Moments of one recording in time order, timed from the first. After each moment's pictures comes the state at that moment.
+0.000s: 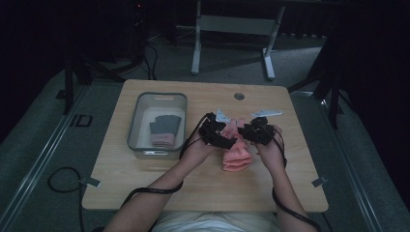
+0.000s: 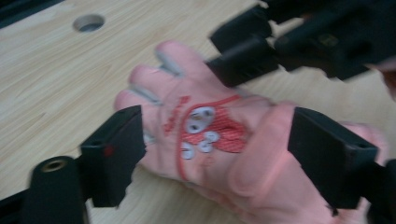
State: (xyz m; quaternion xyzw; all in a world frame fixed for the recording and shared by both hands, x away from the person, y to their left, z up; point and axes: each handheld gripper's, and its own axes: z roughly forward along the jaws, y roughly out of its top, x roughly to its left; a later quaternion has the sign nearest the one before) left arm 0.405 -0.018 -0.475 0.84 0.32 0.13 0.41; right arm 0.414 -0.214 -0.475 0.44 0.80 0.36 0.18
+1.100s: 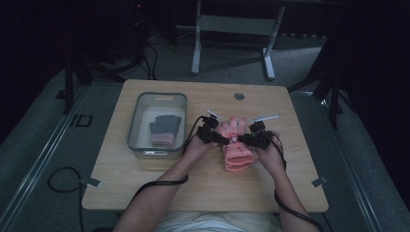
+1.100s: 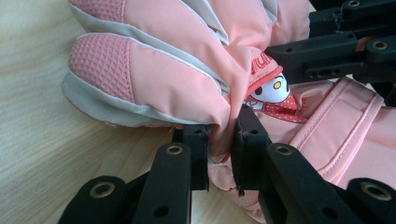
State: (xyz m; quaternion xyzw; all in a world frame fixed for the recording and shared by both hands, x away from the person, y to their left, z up) left arm 0.453 -0.012 -0.527 0.82 0.40 -0.09 0.41; right arm 0.421 -0.222 -0.499 0.46 0.81 0.33 0.12
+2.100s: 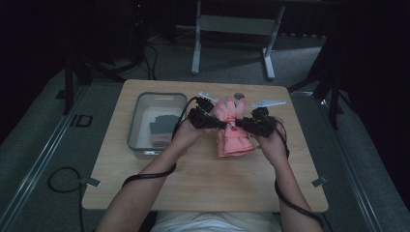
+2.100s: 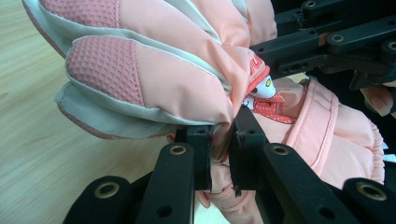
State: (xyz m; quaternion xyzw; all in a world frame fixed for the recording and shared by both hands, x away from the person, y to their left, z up) left arm 0.439 0.023 -0.435 0.83 0.34 -0.03 0.44; right arm 0.408 -0.203 -0.423 0.41 0.80 0.40 0.16
